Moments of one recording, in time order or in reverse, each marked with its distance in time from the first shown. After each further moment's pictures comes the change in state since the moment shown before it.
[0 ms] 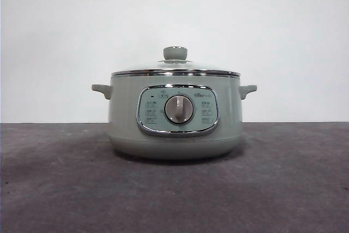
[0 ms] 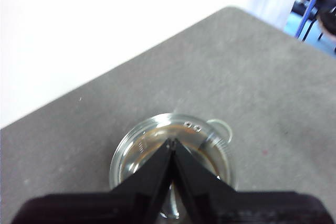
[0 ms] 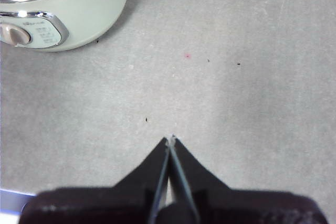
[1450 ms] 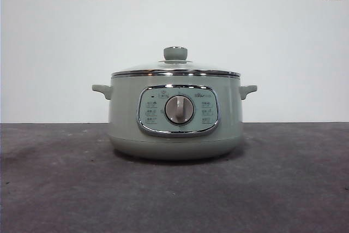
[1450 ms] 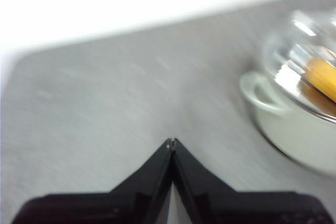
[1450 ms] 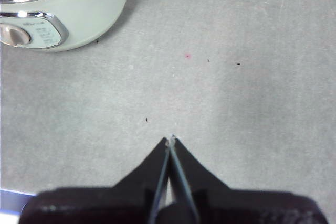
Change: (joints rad) left arm 0.484 -1.028 -1.661 0.719 -0.084 0.060; right arm 0.000 0.001 0.000 0.000 0.000 0.000
